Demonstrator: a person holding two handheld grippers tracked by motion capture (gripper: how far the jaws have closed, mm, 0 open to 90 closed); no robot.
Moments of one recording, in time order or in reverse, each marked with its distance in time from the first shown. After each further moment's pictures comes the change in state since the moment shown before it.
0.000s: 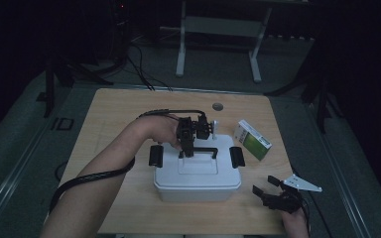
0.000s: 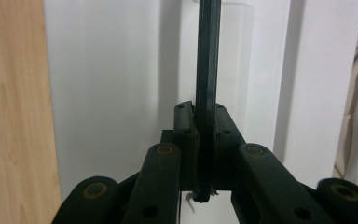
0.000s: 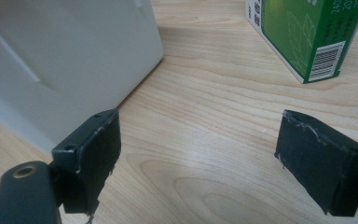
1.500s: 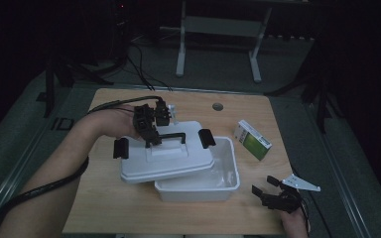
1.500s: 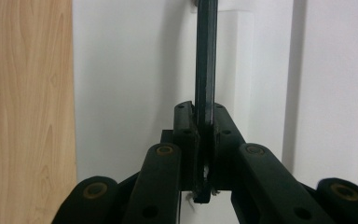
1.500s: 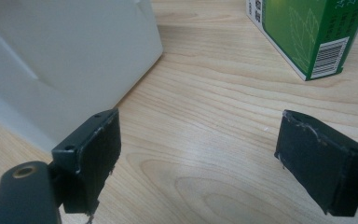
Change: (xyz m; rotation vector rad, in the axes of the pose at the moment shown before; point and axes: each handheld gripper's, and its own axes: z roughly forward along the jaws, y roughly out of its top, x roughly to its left) left arm -0.007 -0.098 -0.049 -0.080 0.103 -0.149; right arm 0.001 0.000 0.002 0.011 -0.005 0.003
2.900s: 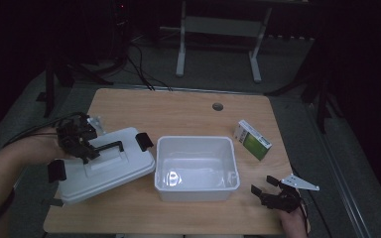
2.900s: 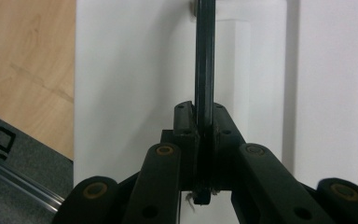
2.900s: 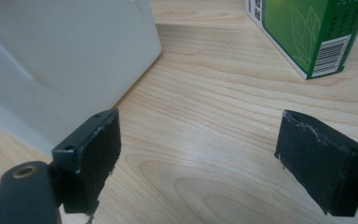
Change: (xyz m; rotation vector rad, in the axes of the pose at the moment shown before) left arm -0.008 -0.168 0.008 0.003 0.048 -0.302; right arm 0.001 0.001 0.002 0.005 -0.007 0.007
